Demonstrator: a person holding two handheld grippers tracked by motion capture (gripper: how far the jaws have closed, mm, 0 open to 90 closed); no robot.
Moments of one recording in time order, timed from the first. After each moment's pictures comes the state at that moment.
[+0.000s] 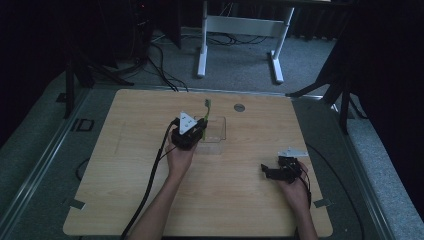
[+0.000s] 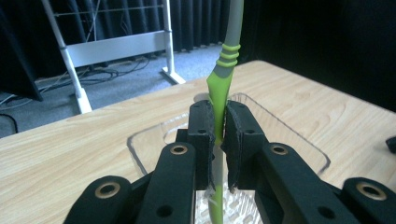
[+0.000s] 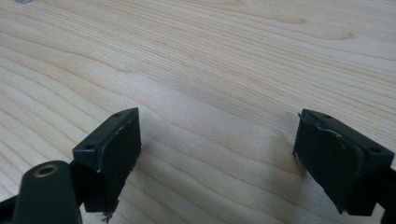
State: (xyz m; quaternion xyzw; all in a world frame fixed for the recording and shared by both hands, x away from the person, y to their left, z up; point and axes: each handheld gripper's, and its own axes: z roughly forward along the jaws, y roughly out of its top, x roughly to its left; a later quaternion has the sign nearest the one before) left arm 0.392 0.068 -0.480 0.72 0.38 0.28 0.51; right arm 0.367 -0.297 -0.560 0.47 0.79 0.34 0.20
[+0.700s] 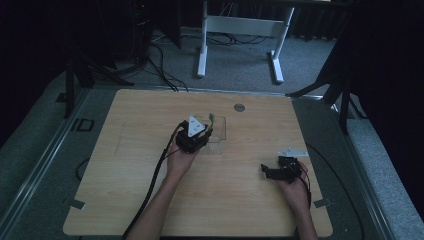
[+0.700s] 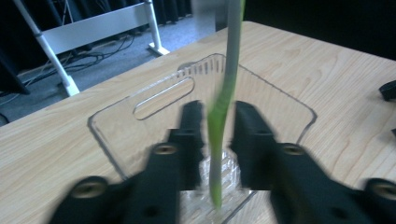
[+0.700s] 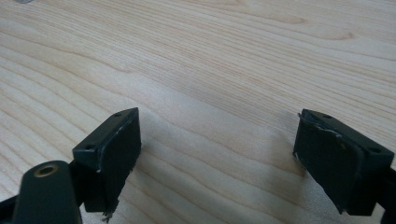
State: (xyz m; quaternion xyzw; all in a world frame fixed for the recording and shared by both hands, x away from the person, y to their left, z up) left arm 0.390 0.056 -0.485 0.76 0.35 0.27 0.47; right arm 0.367 -0.297 -0.560 0.47 0.79 0.34 0.20
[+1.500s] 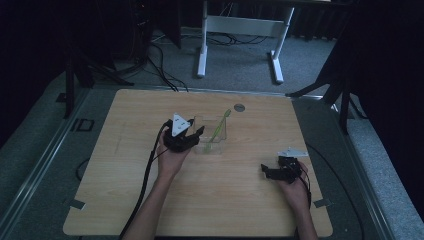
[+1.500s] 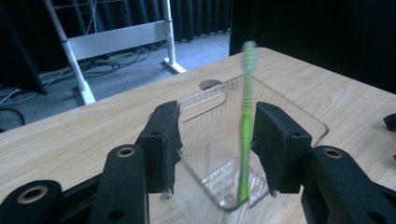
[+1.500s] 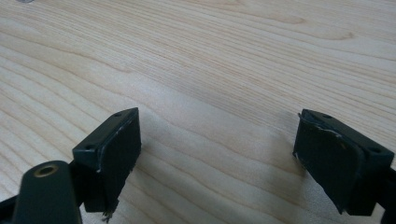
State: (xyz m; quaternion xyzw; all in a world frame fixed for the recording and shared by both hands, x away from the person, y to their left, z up) left arm 0.380 0.095 -0.474 0.72 0.39 0.28 0.50; right arm 0.367 -0.297 -0.560 0.47 0.79 0.34 0.20
